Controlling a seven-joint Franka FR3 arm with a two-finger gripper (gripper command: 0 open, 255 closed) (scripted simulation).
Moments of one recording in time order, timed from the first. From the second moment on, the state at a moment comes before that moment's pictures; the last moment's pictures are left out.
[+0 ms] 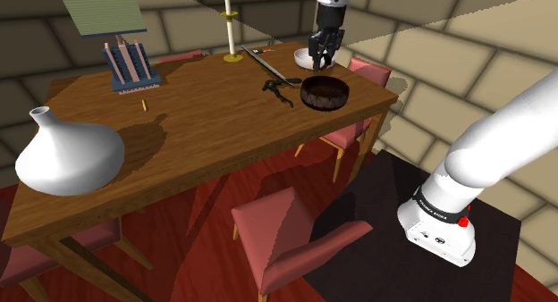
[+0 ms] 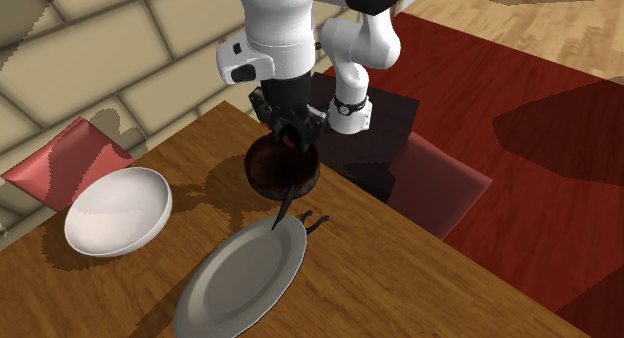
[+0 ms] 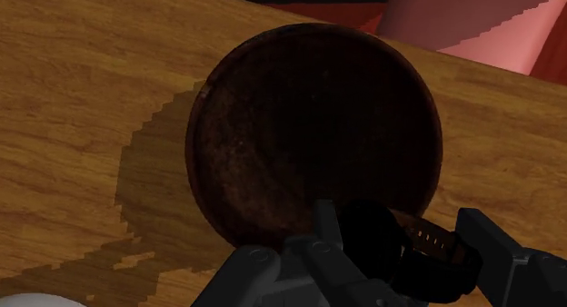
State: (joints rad) arm -0.11 -0.29 0.12 -2.07 0.04 1.78 0.05
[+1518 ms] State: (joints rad) arm -0.13 -0.29 0.09 -2.24 0.03 1.95 -0.01
